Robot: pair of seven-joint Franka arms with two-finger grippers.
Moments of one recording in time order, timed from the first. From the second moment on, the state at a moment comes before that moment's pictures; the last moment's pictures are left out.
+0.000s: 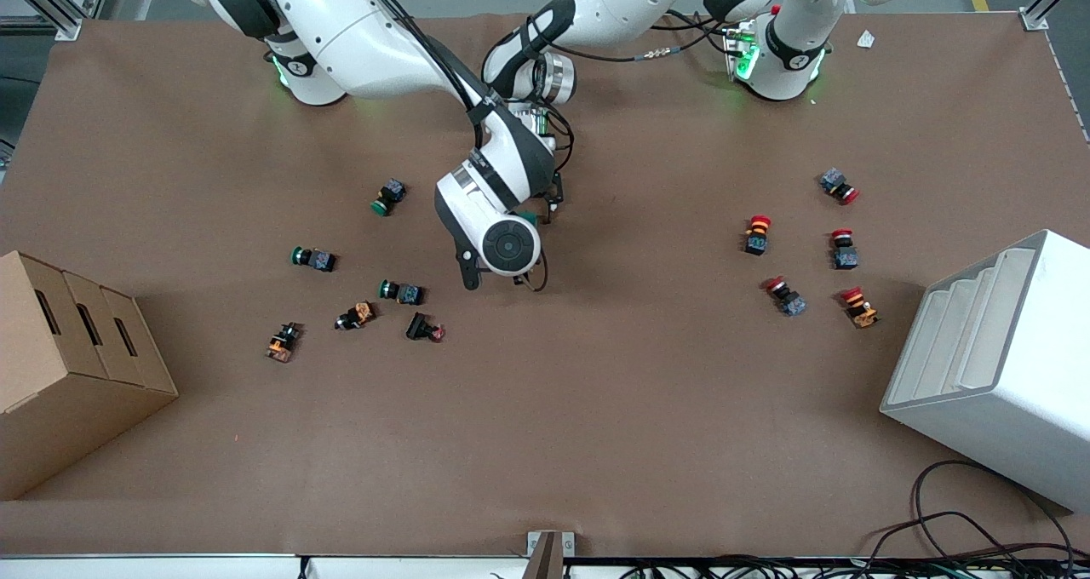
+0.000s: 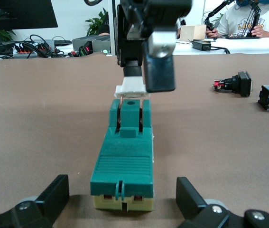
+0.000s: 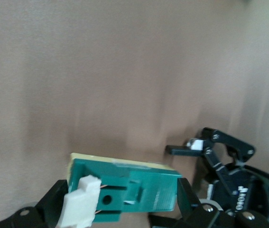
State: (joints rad) left arm -0.97 0.95 -0.40 -1.79 1.89 1.76 -2.60; right arm 0.68 0.81 0.05 -1.36 0.19 1.80 1.98
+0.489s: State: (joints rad) left arm -0.98 0.95 -0.40 -1.79 1.89 1.75 -2.60; right arm 0.68 0.80 0.07 -1.35 0.26 1.71 1.95
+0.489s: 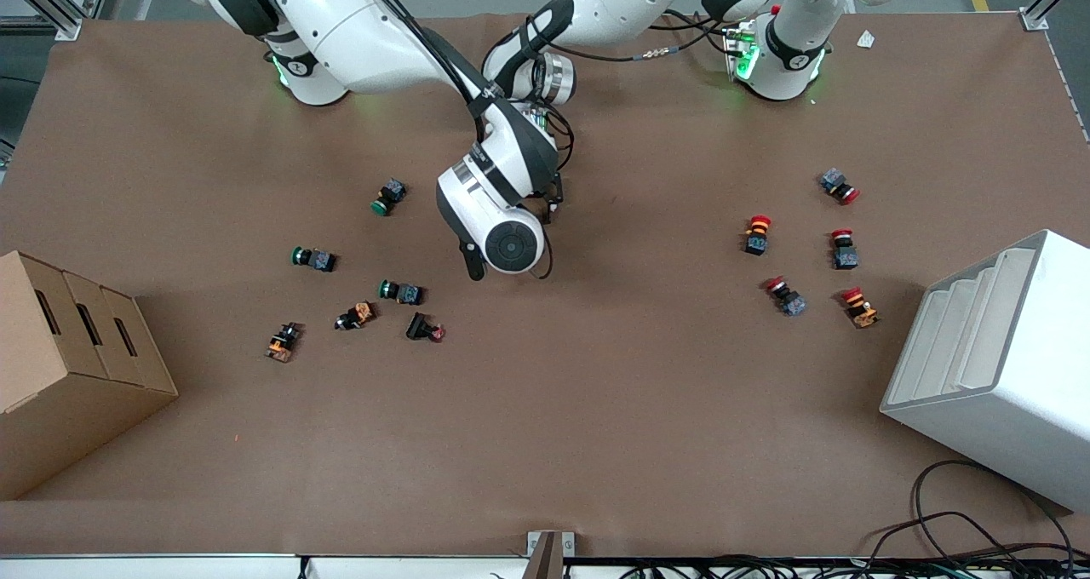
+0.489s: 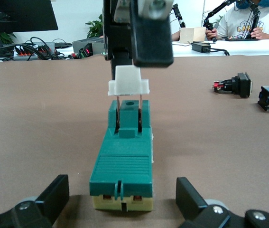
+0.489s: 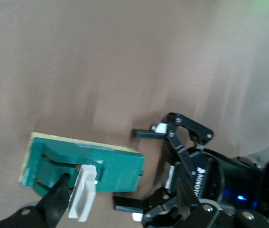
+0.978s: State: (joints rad) left arm -0.98 0.95 -0.40 -1.79 1.89 1.75 -2.60; right arm 0.69 0.78 0.09 -1.34 0.27 1.63 1.95
